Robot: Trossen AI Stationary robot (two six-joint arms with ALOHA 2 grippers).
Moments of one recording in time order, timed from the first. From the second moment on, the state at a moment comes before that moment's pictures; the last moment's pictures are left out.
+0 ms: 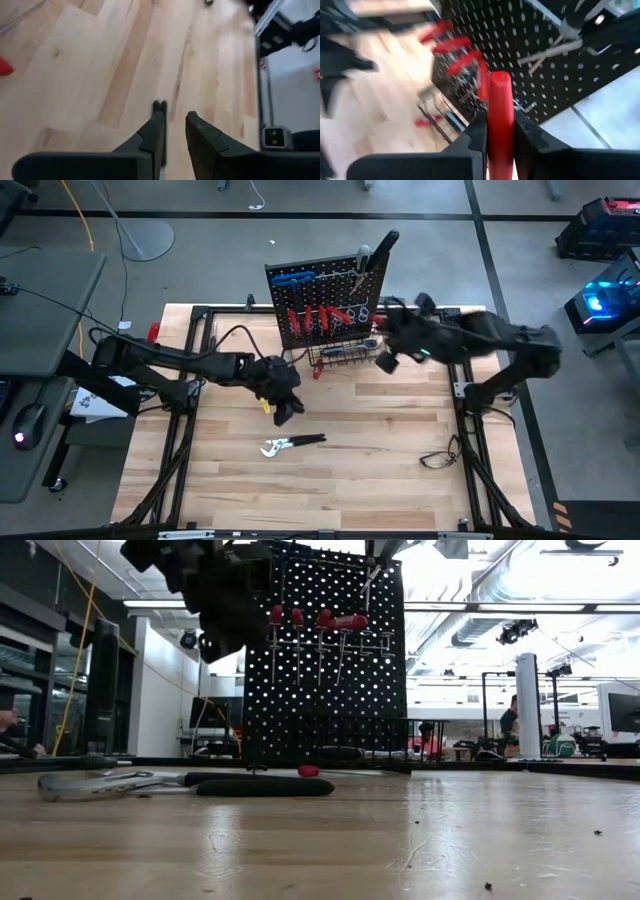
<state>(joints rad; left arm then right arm) -0.02 1.39 0.91 -0.28 0.20 -0.48 0.11 1.46 1.86 -1.22 0.73 0.26</state>
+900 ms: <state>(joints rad) -0.15 1.39 0.91 -0.17 0.14 -0.59 -0.21 1.75 2.10 -1.35 0.46 0.08</state>
